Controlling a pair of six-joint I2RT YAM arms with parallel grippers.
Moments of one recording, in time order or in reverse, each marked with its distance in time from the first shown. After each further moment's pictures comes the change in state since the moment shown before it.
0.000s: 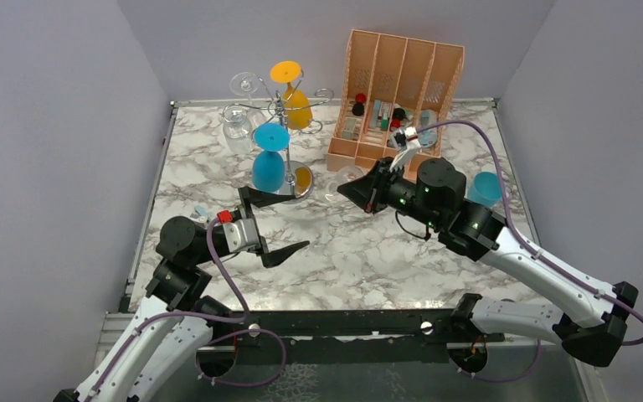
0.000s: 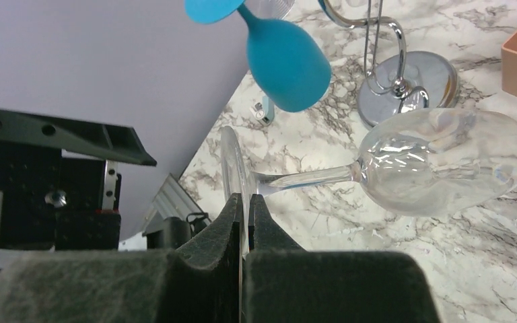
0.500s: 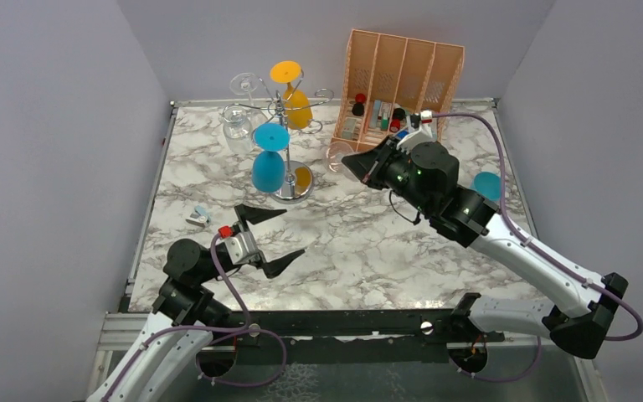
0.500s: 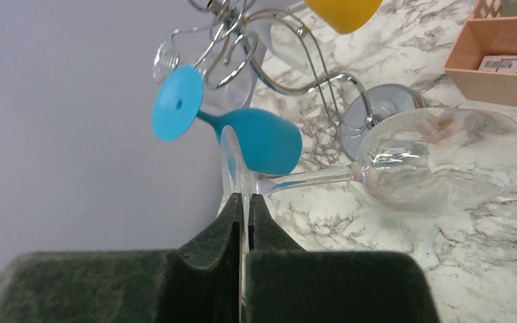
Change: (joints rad) left arm 0.000 -0.201 -0.238 0.004 -0.137 -0.045; right arm -0.050 0.097 0.087 0.012 0.209 0.225
